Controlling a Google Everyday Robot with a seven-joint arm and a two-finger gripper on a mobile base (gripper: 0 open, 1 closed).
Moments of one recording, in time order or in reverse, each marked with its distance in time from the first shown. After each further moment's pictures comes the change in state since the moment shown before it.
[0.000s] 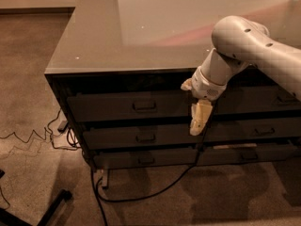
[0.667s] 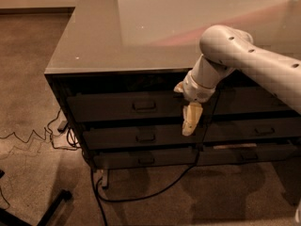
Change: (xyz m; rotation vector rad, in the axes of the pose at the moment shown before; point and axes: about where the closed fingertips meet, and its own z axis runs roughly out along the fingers) arm -0.007 -0.019 0.032 0.000 0.006 -0.024
